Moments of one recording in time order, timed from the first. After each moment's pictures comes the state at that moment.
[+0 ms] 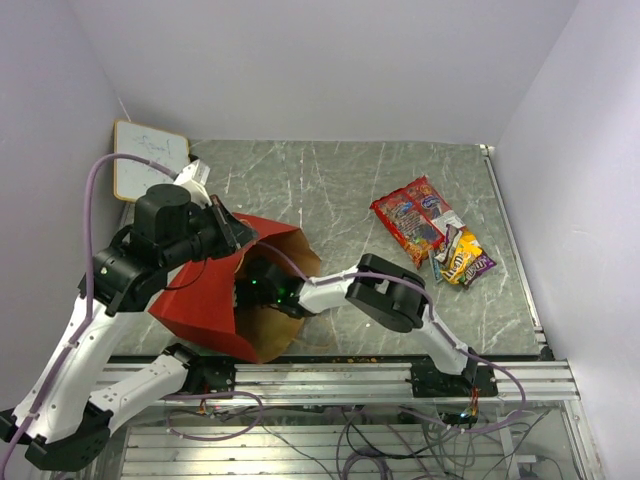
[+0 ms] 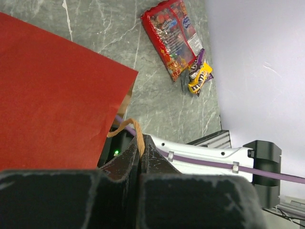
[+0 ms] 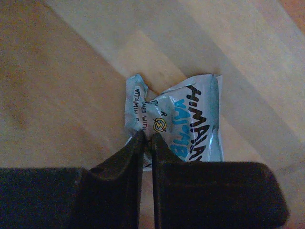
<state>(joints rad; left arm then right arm) -0.53 0.88 1.32 -0.88 0.10 -0.76 1.18 2.30 1.36 0.56 -0.35 -0.62</state>
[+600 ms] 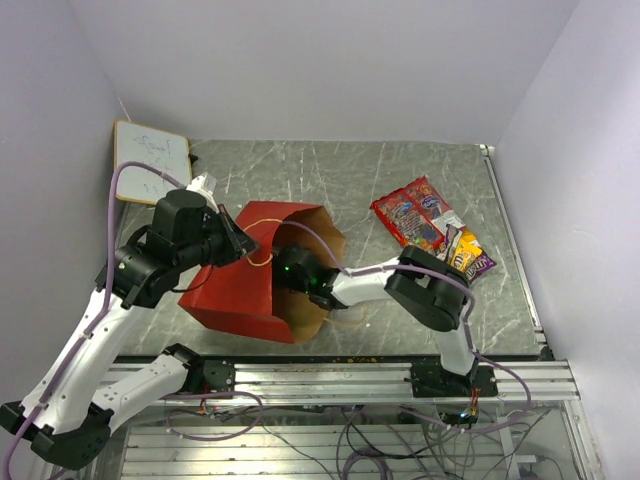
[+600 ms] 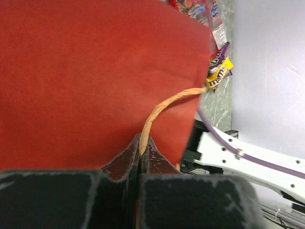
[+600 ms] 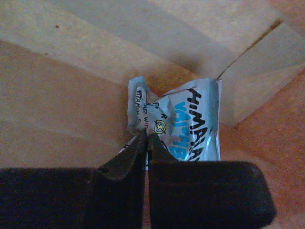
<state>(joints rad) -0.53 0.90 1.22 -0.89 0.07 -0.82 1.07 2.05 1.07 0.57 -0.01 -0.56</state>
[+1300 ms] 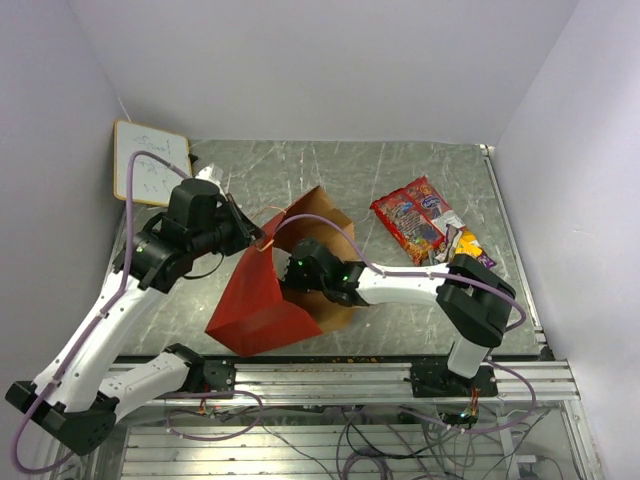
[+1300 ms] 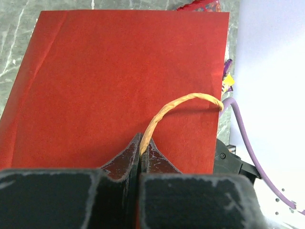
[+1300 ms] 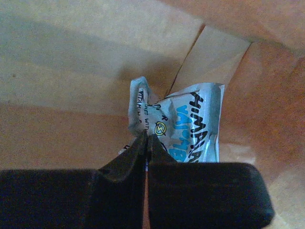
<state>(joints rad) -0.53 0.97 1.22 -0.83 0.03 -0.86 1.06 1.75 0.99 0.20 -0.01 -0.44</state>
